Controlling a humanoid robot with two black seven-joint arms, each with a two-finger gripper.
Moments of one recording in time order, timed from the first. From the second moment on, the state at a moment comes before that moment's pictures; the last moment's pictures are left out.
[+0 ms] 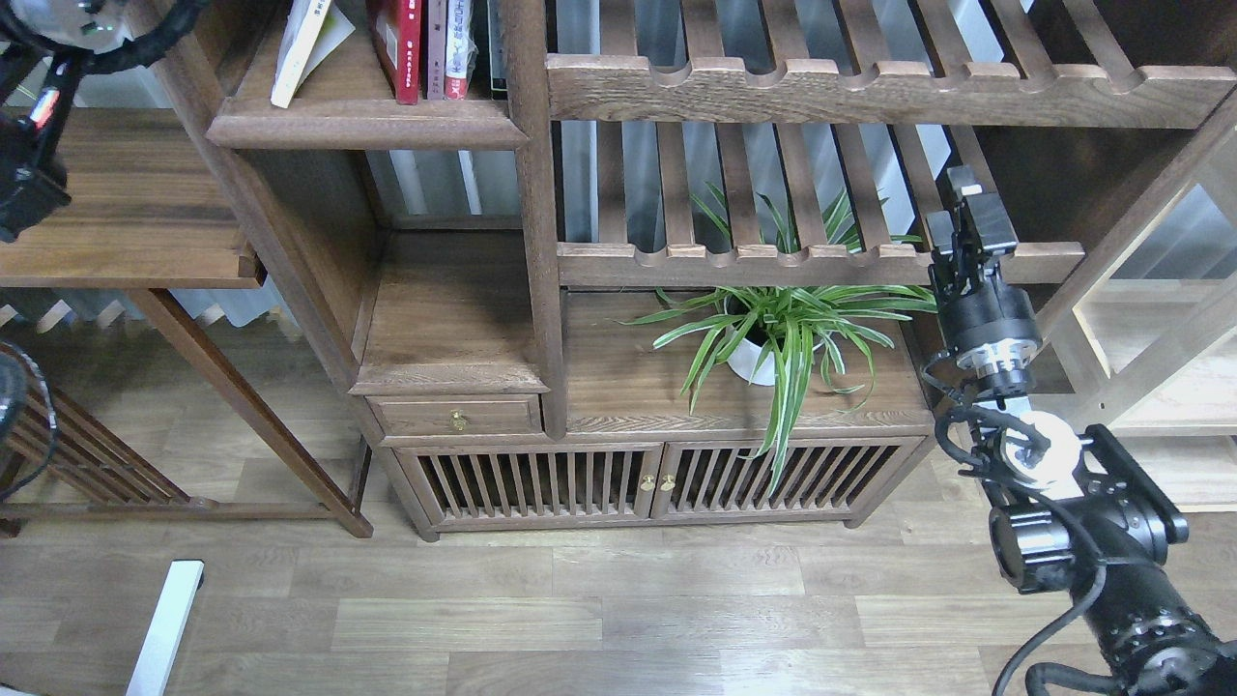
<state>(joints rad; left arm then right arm) -1.26 0.37 -0.95 -0.87 0.68 0.07 0.18 0.40 -0.20 1.34 0.78 0.28 0.58 0.06</state>
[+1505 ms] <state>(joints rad) -1.32 0.45 -0.82 -0.84 0.68 0.01 0.14 0.39 -0.20 1.34 0.79 0.28 0.58 0.06</state>
